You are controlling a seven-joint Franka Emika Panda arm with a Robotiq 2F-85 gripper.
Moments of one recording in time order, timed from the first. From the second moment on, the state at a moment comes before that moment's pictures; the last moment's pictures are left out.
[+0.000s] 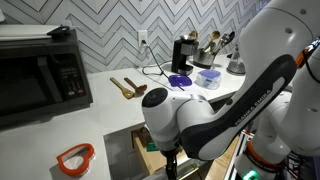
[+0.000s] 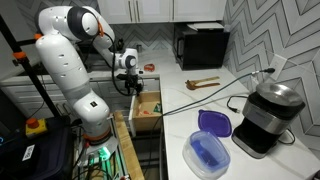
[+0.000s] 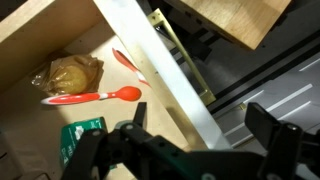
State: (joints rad) arm 0.40 -0.09 0.41 -2.59 -0.03 2.26 0.23
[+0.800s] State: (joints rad) arm 0.40 -0.07 0.41 -2.58 -0.21 2.33 0.38
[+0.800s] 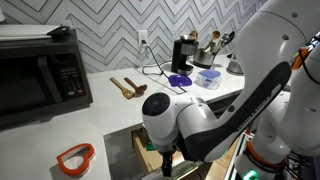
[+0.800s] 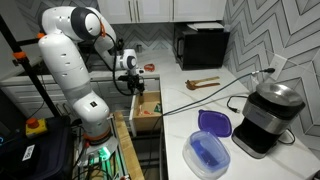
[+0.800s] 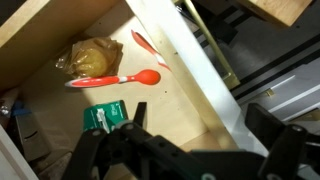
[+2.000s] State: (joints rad) arm 0.33 -0.06 0.39 -2.56 -0.52 2.33 0.74
